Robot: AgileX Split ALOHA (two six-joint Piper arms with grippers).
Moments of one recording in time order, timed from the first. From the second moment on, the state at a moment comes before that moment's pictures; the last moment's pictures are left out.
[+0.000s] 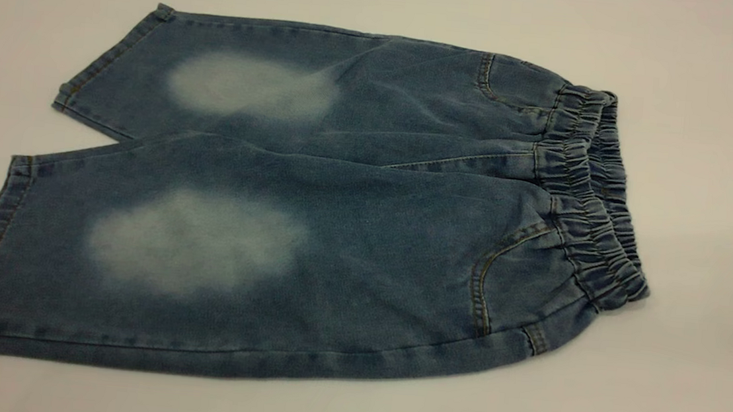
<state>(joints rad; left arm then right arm) -0.03 -0.02 -0.49 -0.01 1.13 0.04 0.11 -0.01 -0.47 0.06 1.13 0.11</state>
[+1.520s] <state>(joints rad) -0.03 0.02 -0.52 -0.04 1.09 0.04 0.11 0.08 -0.49 0.07 1.09 0.15</state>
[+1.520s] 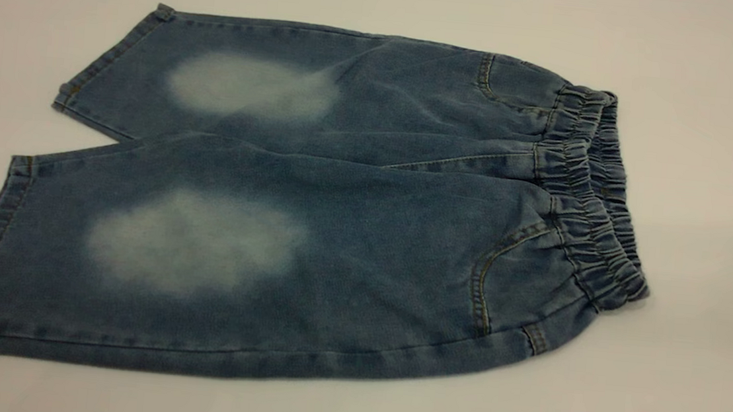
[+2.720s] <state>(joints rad) -0.03 1.17 -0.68 -0.42 0.72 0.53 0.11 1.46 -0.50 1.00 0.50 -0.57</state>
